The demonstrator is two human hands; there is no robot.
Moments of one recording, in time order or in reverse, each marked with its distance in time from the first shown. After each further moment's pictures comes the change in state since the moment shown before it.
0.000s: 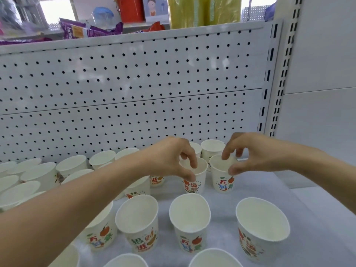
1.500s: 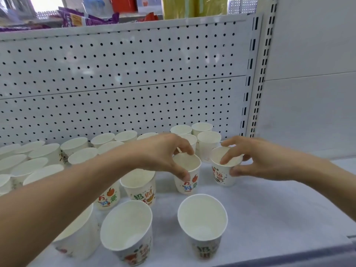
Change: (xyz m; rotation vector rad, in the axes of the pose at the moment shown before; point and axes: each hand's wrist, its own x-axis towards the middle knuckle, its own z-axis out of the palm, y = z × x) left_hand -0.053 0.037 0.007 -0.027 -0.115 -0.031; right_hand -0.083 -0.018 0.032 0.031 0.029 -0.023
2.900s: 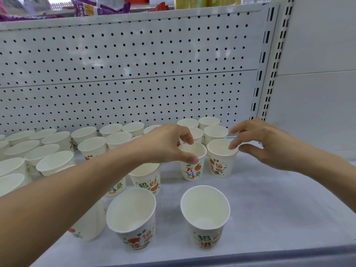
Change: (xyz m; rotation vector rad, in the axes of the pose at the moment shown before) left_hand -0.004 0.004 0.010 -0.067 0.165 -0.139; right_hand 0.005 0.010 -0.004 -0.079 0.220 -0.128
